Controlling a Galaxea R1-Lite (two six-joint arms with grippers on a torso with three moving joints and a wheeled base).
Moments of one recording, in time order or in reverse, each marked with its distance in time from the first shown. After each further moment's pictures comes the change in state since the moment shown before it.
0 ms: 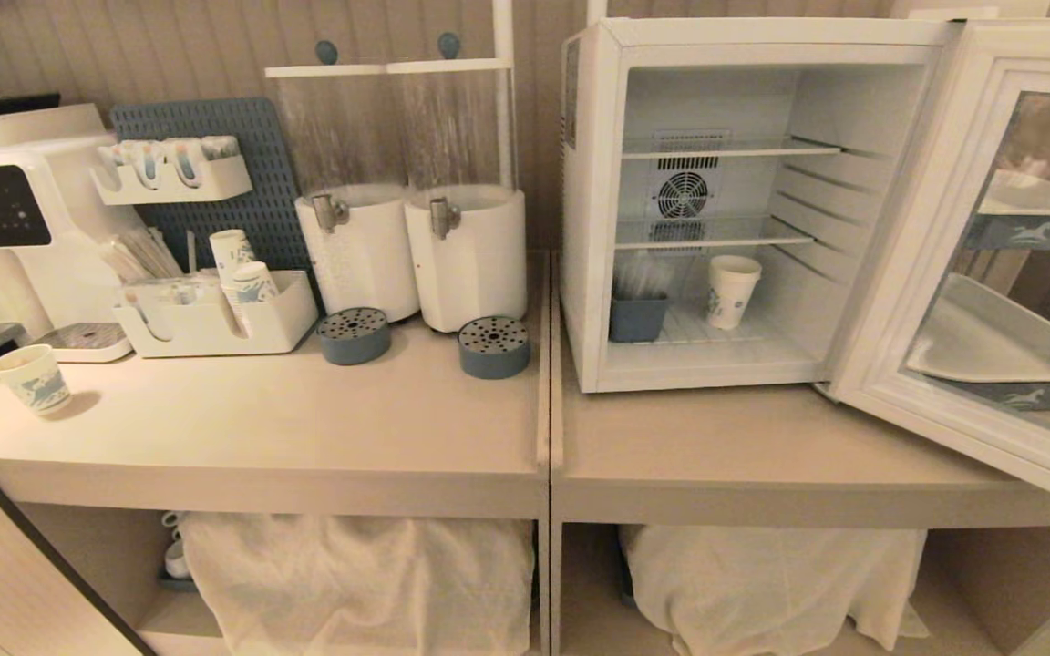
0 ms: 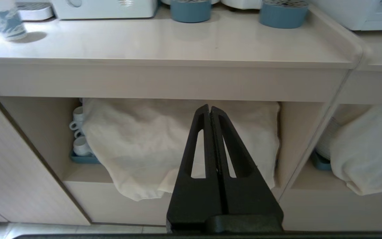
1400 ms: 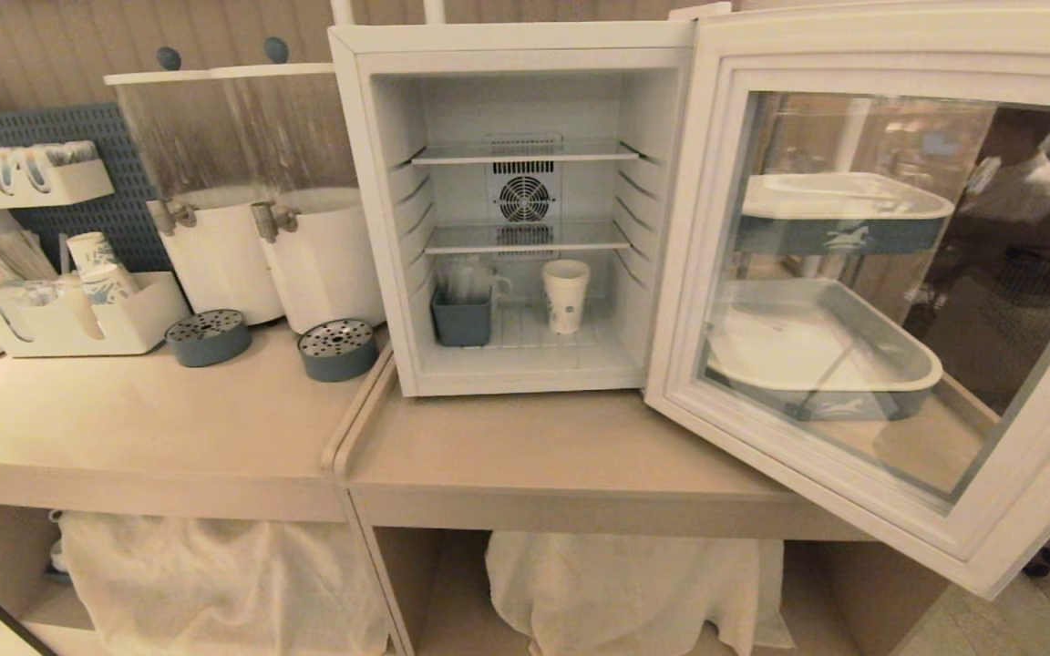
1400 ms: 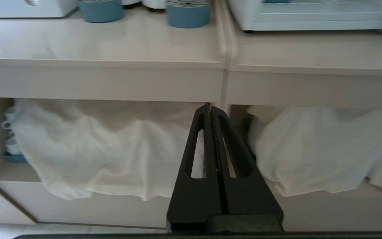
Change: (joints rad) left arm 0.000 0.000 0.000 0.000 0.000 0.000; right arm 0.000 0.000 -0.001 0.006 0.000 0.000
